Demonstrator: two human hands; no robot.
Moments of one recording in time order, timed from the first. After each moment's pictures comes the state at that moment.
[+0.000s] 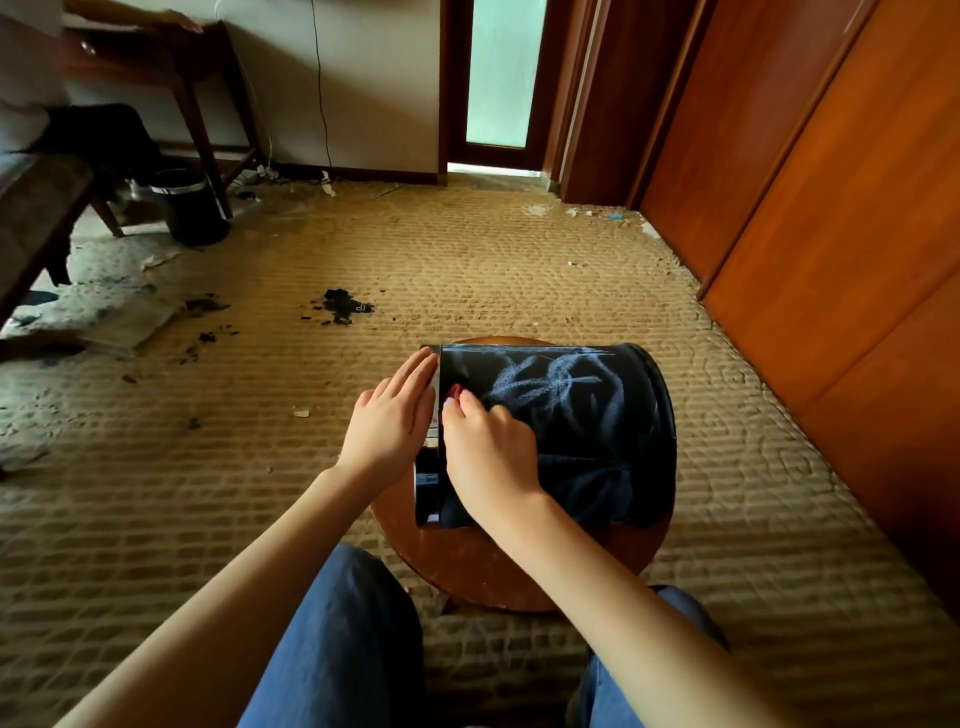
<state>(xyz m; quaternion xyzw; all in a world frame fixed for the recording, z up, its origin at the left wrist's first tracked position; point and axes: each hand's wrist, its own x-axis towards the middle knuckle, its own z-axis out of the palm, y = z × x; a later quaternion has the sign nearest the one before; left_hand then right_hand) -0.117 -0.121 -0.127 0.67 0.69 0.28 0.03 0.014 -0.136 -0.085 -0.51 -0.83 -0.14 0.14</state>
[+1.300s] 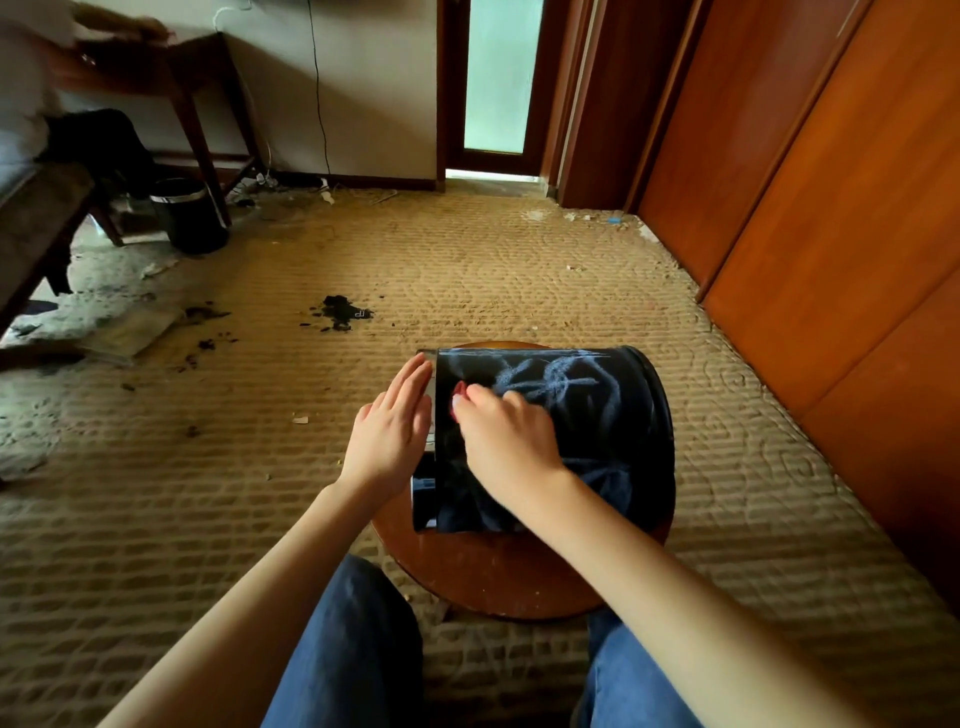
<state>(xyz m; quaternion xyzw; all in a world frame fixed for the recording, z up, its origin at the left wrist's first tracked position) -0.112 -0.122 -0.135 0.65 0.68 0.33 0.07 0.034 -0.126 -0.059 -0.48 -0.87 -0.10 0.04</state>
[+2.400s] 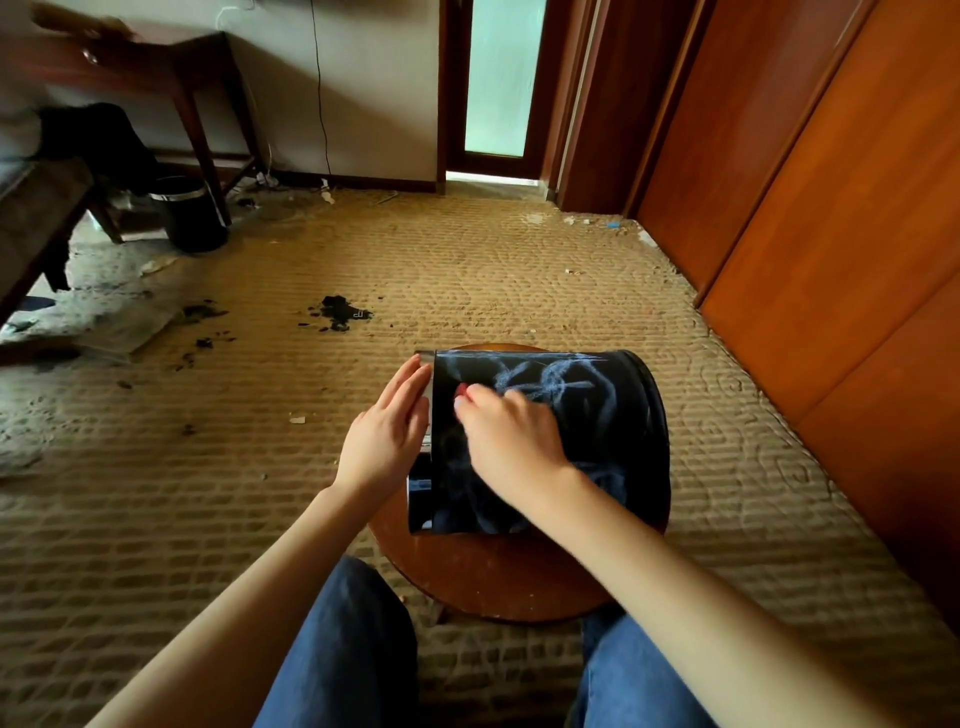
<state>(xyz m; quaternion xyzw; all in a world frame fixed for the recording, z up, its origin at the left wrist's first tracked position) -0.112 -0.125 -0.139 0.64 0.65 0.39 0.07 0.043 -0.122 -0.055 -0.46 -0.88 -0.12 0.05</state>
